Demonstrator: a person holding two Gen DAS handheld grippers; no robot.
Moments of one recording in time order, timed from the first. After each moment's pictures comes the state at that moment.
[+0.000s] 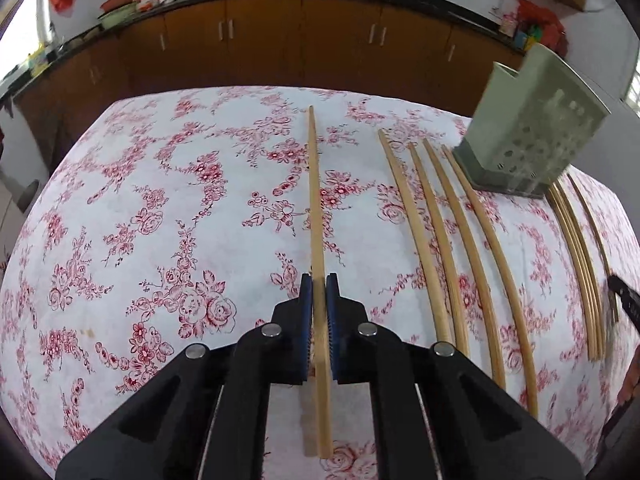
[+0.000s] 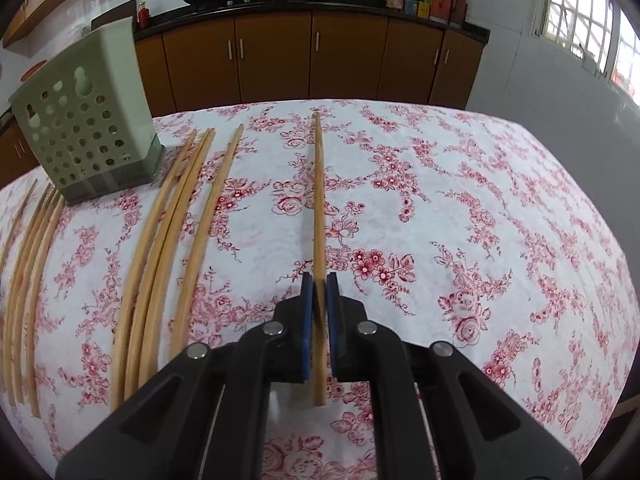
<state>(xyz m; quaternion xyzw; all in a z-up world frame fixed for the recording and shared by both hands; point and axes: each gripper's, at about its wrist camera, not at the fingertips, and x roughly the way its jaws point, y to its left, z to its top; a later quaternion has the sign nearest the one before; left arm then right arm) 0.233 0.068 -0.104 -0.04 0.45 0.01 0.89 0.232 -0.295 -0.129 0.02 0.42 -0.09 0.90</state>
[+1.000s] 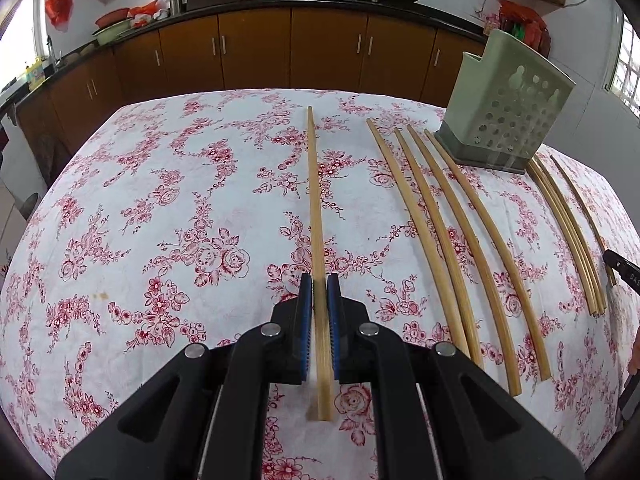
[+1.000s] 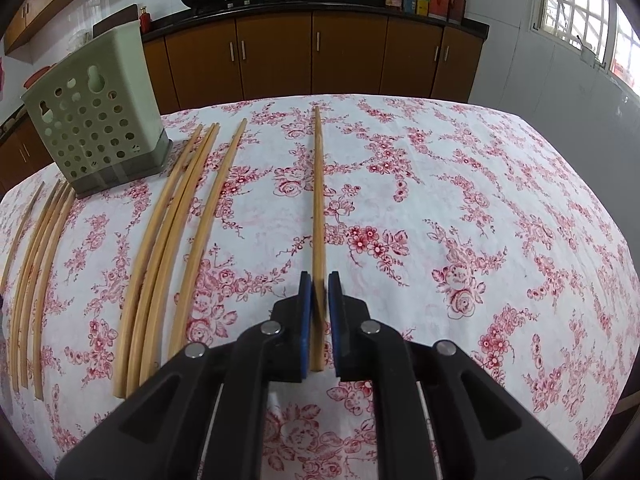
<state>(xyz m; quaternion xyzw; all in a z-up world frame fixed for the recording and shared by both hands) 0.192 0.070 -0.105 -0.03 0.43 0.00 0.90 0.209 -0.295 -0.132 0.04 0.42 -0.09 0.90</state>
